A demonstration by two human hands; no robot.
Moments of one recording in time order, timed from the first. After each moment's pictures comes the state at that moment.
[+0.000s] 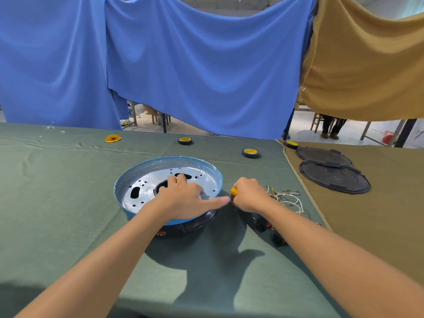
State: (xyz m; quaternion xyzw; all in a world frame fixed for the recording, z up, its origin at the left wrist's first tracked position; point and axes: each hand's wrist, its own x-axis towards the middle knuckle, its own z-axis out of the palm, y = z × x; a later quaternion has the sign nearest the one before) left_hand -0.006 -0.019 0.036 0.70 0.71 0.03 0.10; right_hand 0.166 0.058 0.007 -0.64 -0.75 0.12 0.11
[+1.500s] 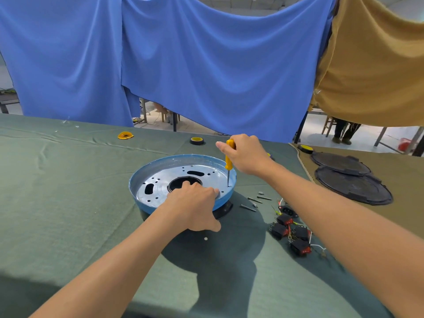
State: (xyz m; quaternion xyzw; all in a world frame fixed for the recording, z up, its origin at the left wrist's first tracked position) left_hand -0.011 -0.028 0.039 0.76 0.65 0.00 -0.02; right_hand 0.120 0.085 0.083 -0.46 -0.83 0.07 0.30
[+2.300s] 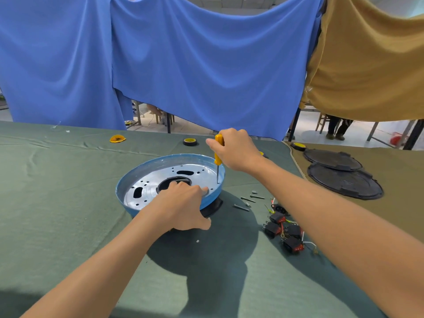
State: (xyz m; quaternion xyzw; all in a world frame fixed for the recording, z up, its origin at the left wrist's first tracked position) left_hand -0.023 -0.020 0.039 0.76 0.65 0.01 -0.01; right_hand 0.115 0.074 0.098 -0.46 -0.82 0.05 0.33
